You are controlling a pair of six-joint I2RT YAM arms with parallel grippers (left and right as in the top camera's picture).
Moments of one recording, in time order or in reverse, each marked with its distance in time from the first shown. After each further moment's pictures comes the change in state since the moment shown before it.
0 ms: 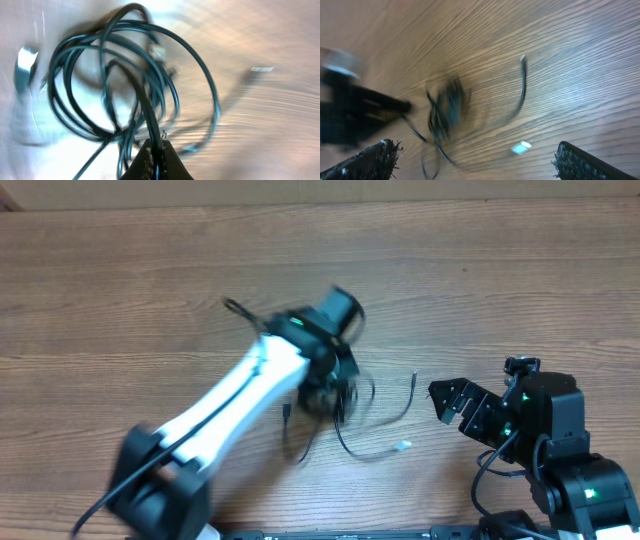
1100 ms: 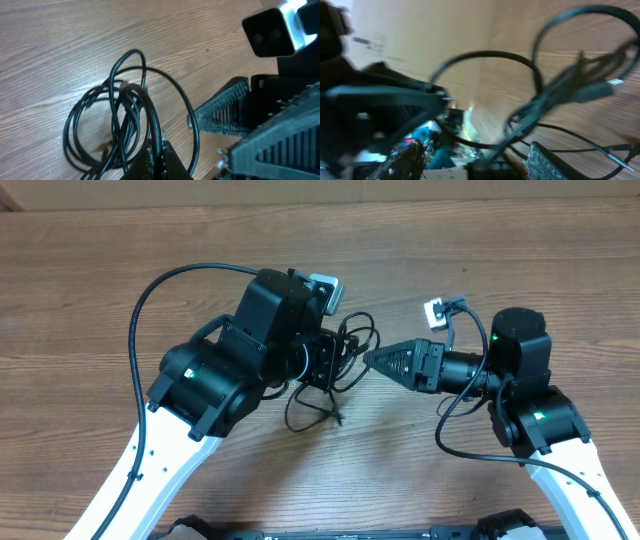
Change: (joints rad) left arm -0.008 -0.350 0.108 -0.021 0.040 0.533; right arm 0.068 0.325 0.002 0.725 -0.750 0.171
